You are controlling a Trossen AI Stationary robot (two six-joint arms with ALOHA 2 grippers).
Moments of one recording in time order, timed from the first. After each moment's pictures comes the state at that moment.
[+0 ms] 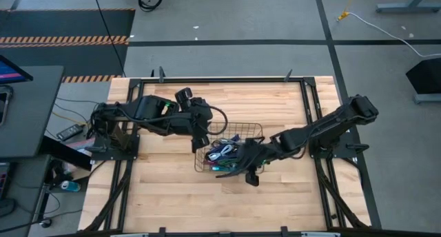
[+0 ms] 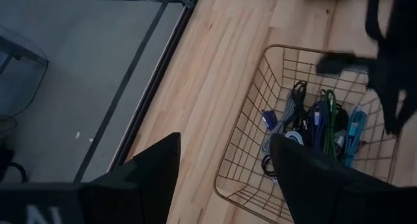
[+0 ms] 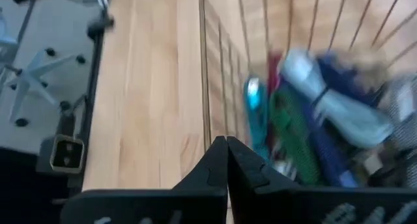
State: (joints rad) left arm -0.23 1.82 2.33 -1.49 -0.63 -0.32; right arm 0.35 1.54 1.05 -0.29 0.09 0.51
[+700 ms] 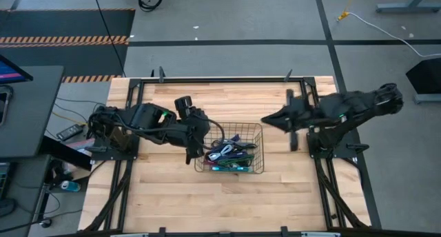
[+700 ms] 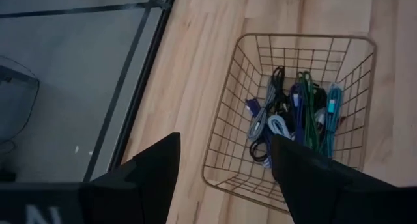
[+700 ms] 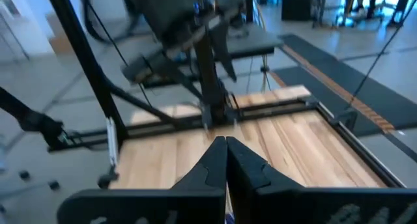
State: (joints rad) left arm -0.31 1.82 2.33 -1.53 -0.63 -0.28; right arm 0.37 1.08 1.35 -0.53 0.42 0.24
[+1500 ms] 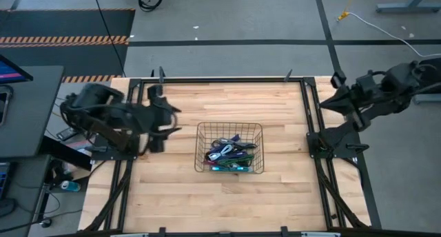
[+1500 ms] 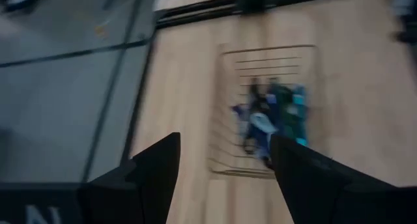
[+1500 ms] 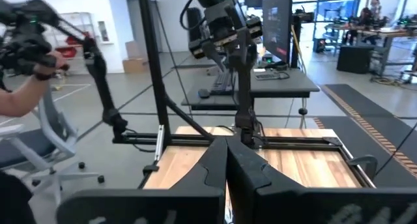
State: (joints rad) left arm -0.35 1.59 2.33 -1.57 -0.55 -0.13; right arm 0.41 0.61 1.35 -0.79 0.23 0.07
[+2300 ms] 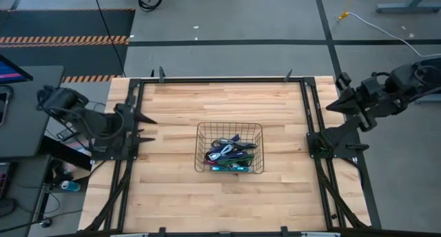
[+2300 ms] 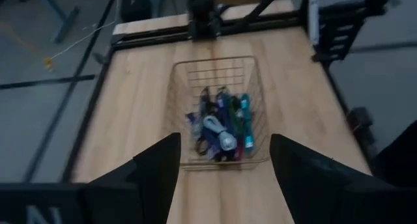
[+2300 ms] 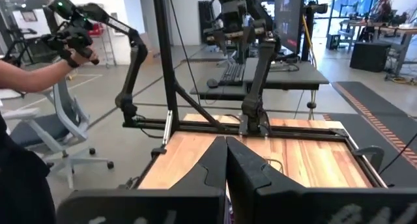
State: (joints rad) left arm -0.57 1.09 1.73 -1.28 -0.54 -0.23; right arm 0.41 0.47 1.30 -0.89 0.17 0.06
